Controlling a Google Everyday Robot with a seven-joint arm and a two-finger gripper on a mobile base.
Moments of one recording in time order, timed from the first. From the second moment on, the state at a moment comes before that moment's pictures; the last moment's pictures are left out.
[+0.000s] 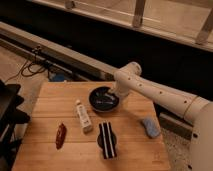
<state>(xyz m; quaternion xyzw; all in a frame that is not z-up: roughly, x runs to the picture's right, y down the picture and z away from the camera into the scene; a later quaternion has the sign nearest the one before) 0.076 0.065 0.854 -0.22 -0.14 -0.28 0.92</state>
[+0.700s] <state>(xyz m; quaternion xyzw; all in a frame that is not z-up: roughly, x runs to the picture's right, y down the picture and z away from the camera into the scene) 0.064 0.119 0.889 -0.29 -0.20 -0.28 0.90</state>
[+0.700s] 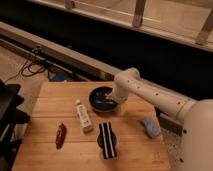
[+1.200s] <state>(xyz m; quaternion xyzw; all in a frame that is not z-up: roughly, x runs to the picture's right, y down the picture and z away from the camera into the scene) 0.059 0.146 0.913 -0.31 -0.20 -0.28 0.89</state>
